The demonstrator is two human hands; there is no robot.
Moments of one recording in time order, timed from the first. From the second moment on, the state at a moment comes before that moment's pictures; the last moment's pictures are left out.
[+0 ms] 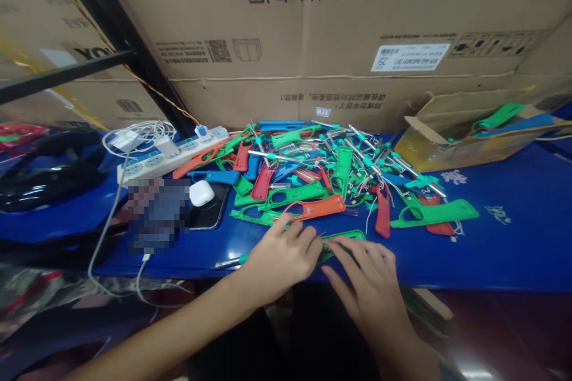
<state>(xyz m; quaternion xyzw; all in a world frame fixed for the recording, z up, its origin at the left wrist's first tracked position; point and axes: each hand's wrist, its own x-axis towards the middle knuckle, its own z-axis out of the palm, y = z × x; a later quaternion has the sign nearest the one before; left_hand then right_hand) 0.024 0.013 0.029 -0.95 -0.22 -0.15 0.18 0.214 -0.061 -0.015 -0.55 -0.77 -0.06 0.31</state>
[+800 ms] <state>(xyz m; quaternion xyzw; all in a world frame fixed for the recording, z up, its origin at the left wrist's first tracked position) 0.026 0.015 0.035 -0.96 -0.19 -0.09 0.19 0.213 -0.061 -0.015 -0.55 -0.77 -0.06 0.31</state>
